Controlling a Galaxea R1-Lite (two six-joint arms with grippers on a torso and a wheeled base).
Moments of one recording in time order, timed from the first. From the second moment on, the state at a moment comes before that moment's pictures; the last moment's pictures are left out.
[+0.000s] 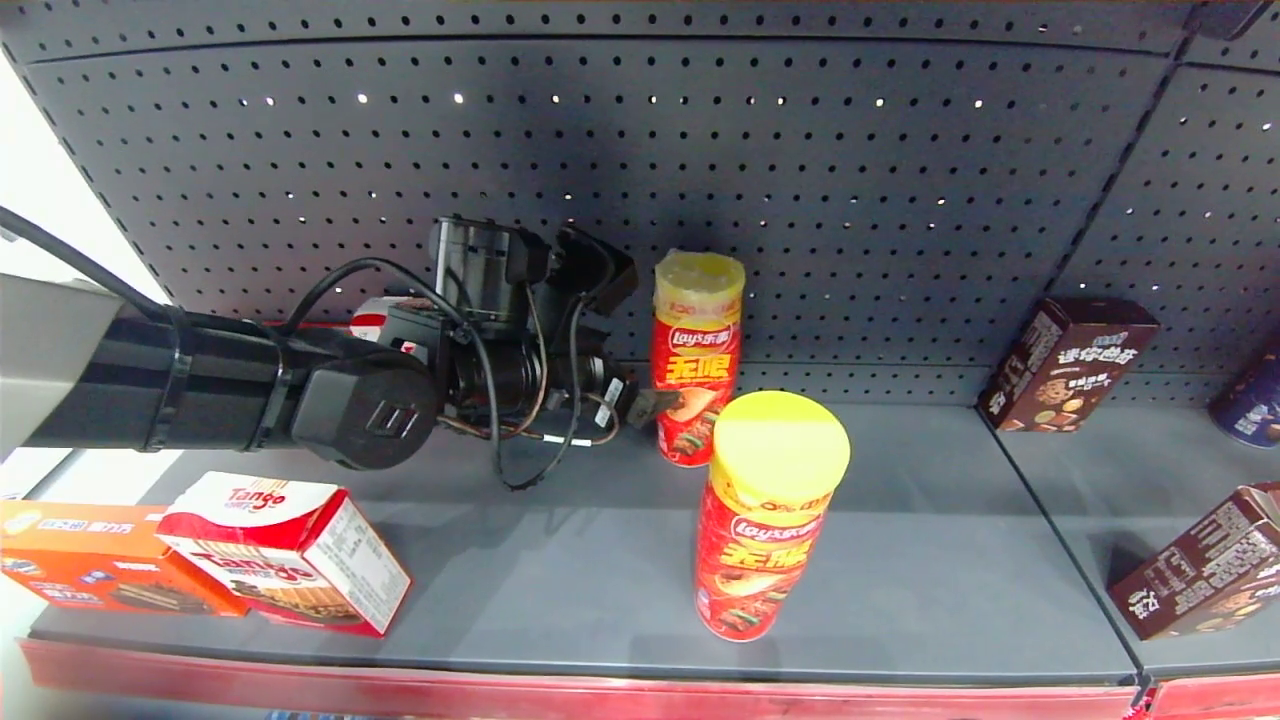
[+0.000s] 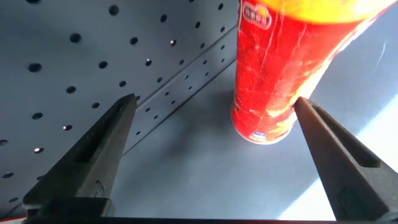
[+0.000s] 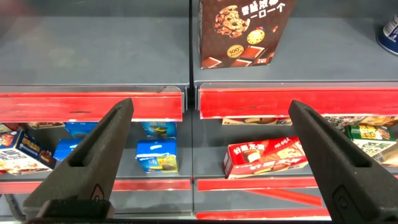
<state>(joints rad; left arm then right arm) -0.49 1.97 -1.33 -0.28 -0.14 0.28 -0.05 0.10 0.00 0.00 -0.02 -0.01</state>
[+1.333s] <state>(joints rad) -0.49 1.99 -1.29 -0.36 0.09 0.36 -0.05 0.10 0.00 0.00 -0.02 -0.01</state>
